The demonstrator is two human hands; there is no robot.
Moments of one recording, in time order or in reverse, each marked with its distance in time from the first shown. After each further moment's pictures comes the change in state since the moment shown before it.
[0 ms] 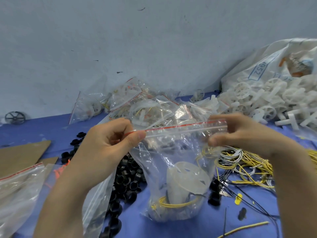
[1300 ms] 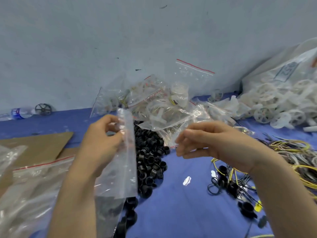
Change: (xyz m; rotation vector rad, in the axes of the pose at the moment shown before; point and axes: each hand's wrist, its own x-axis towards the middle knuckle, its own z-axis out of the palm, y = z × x) left_hand -0.003 -0.036 -0.024 -0.035 0.342 -0.461; right_hand 0.034 -0.024 0.065 0.446 -0.095 0.118
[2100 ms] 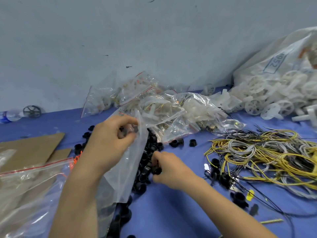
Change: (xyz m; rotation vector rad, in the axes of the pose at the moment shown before) left_hand -0.006 0.009 0.020 0.287 -0.198 0.307; right_hand 0.063 0.115 0.057 -0.899 0.117 0.026
